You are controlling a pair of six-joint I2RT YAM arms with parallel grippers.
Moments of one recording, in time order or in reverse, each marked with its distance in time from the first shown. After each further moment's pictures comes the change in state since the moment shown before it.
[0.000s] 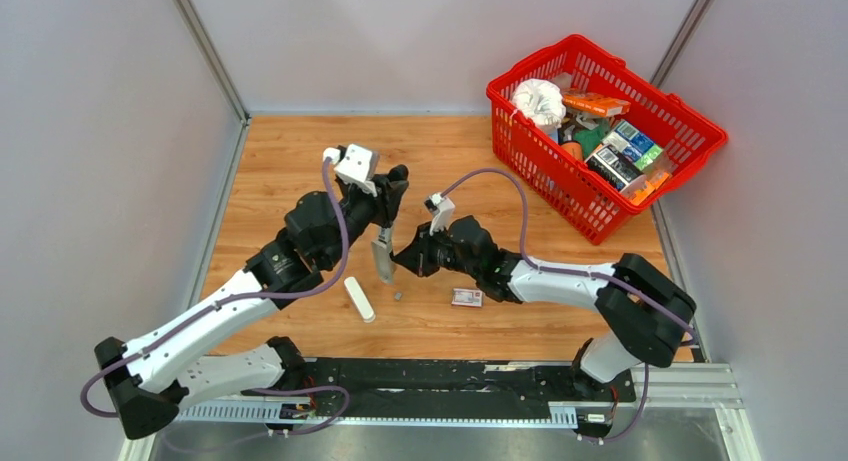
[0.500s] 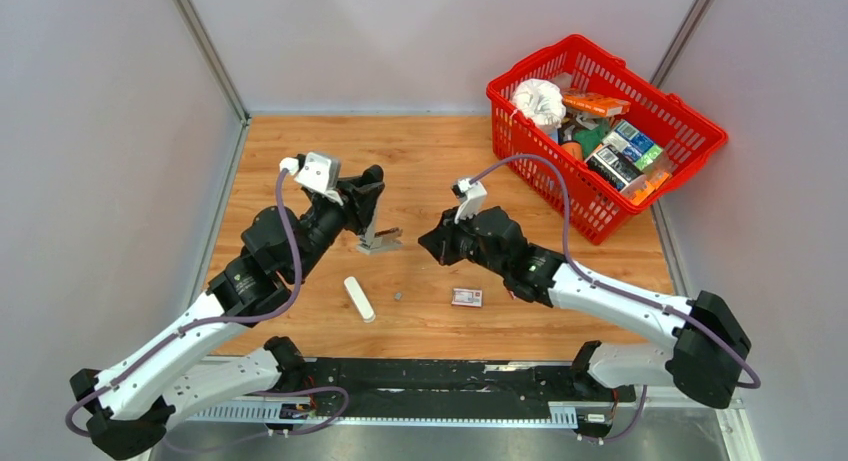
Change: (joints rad) left arm 0.000 -0.189 0.000 -0.099 -0.008 -0.002; right arm 0.000 -0.312 0.060 -0.385 0.218 -0.101
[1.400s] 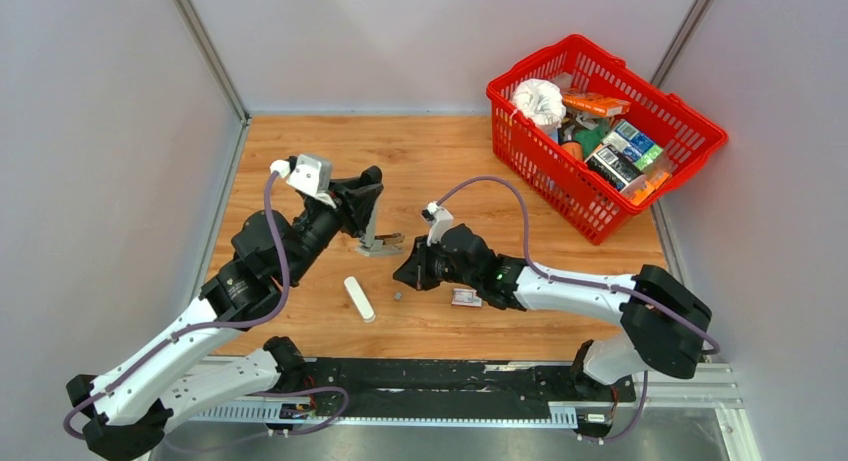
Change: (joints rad) left arm 0.000 -0.045 0.000 -0.003 0.033 -0.020; right arm 0.088 0.174 -0.025 0.080 -0.138 0.195
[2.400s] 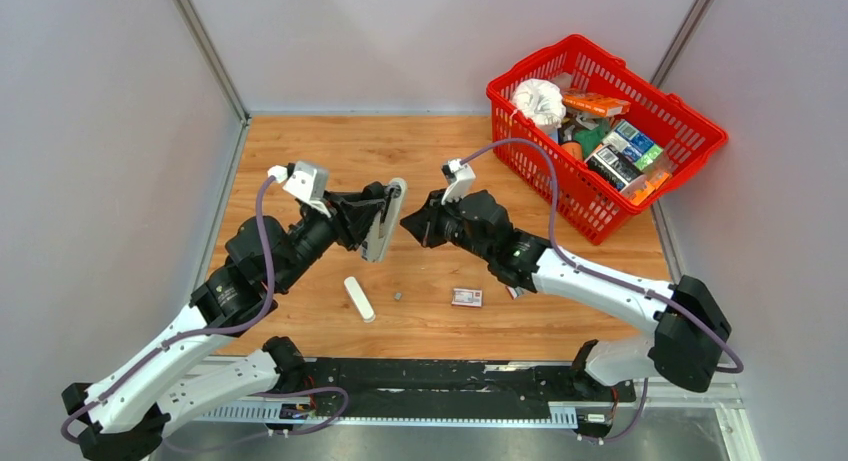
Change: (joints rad) left arm 0.001 -0.044 -0.003 -0.098 0.088 -0.101; right arm -0.088 -0.066 0.157 -0.045 0.146 -0.103
